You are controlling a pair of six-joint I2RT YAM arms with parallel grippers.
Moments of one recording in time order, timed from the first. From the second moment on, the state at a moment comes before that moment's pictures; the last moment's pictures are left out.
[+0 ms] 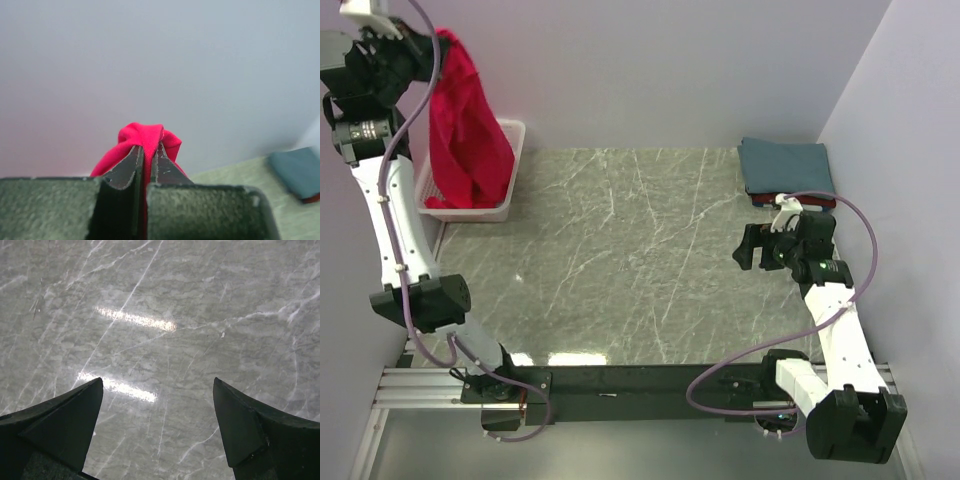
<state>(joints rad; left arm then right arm) 0.32 1.72 2.25 -0.34 0.59 -0.22 -0.10 0.94 0.77 -0.56 -0.41 -0.03</state>
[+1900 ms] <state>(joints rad) -0.32 1.23 0.74 -0.45 0.43 0.50 0.25 1.69 1.10 -0.59 -0.46 -0.09</state>
